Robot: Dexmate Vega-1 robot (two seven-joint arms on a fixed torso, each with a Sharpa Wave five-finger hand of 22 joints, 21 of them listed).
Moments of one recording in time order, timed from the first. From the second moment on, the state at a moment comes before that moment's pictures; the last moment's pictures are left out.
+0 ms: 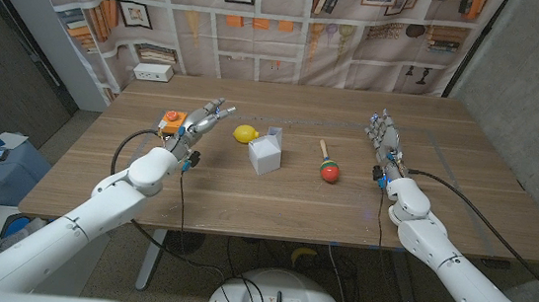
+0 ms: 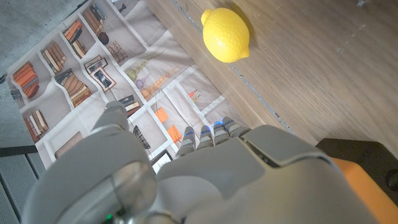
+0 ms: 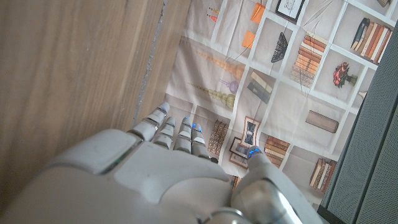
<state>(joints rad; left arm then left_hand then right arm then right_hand) 1.03 0.73 0.35 -1.68 -0.33 -0.15 0.19 0.50 0.08 0.21 -0.04 0.18 -0.05 0.04 0.19 0.17 -0.10 0.05 0.20 0.17 -0.10 0.05 0.18 0.17 -0.12 -0.03 0.18 0.17 -0.93 -0.48 -0.37 -1.35 0.55 0.37 -0.14 0.09 0.10 0.31 0.05 0.24 0.09 0.01 0.19 0.17 0.13 -0.01 0.20 0.19 0.00 0.00 0.21 0.23 0.18 -0.04 0.17 0.16</state>
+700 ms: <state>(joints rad) 1.01 0.63 0.34 -1.51 -0.41 -0.28 0.18 0.32 0.14 0.18 0.04 0.19 -0.07 0.05 0.18 0.17 -0.13 0.03 0.18 0.17 -0.13 0.03 0.18 0.17 -0.16 -0.04 0.18 0.17 -0.95 -0.49 -0.35 -1.39 0.61 0.35 -0.11 0.02 0.08 0.28 0.09 0.24 0.06 0.06 0.18 0.17 0.10 -0.01 0.18 0.18 -0.06 0.01 0.20 0.24 0.10 -0.04 0.17 0.16</state>
